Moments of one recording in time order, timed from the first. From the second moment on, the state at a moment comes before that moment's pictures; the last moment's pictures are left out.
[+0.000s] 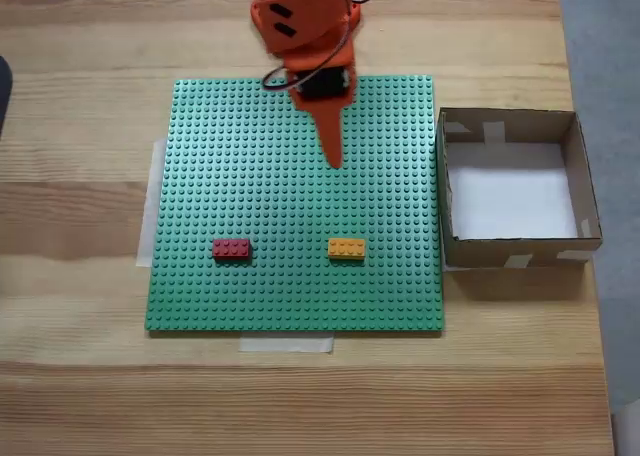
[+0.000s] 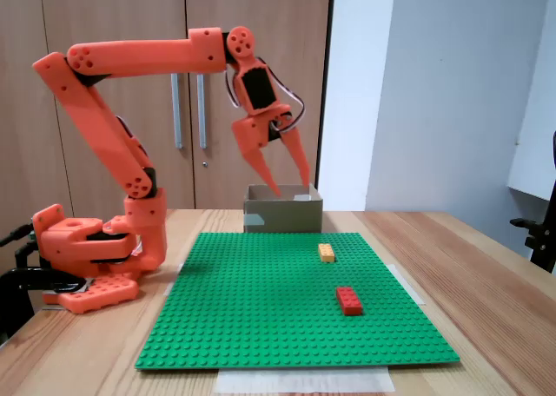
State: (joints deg) arm -14.4 118.2 109.3 75.3 8.0
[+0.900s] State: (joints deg) arm -18.7 96.7 99.1 69.1 18.2
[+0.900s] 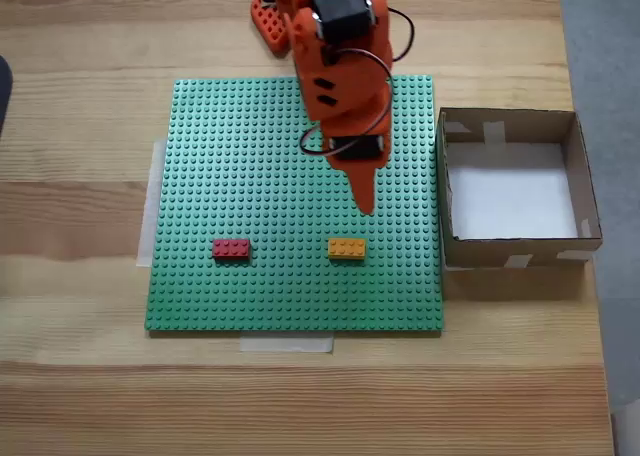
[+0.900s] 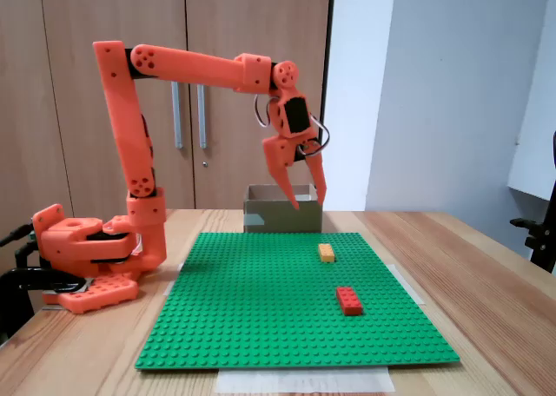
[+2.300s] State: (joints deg) arm -12.4 76.2 91.4 62.8 8.8
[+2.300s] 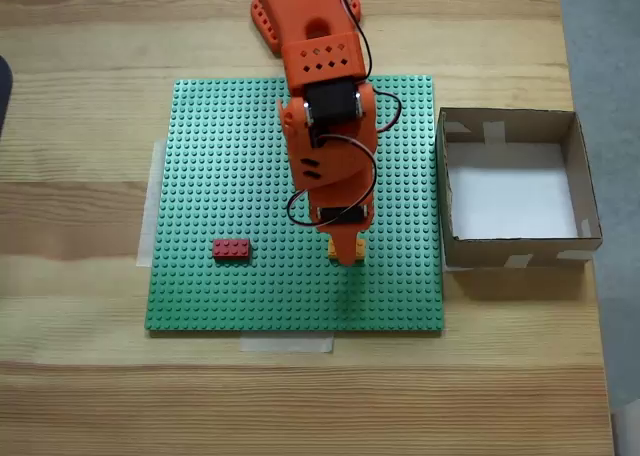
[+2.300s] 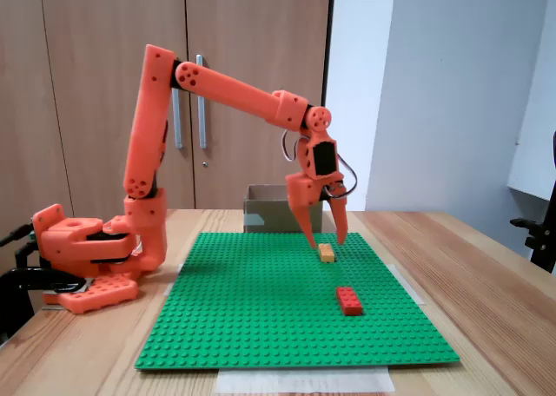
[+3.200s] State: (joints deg) arm -12.5 70.8 87.1 65.0 9.9
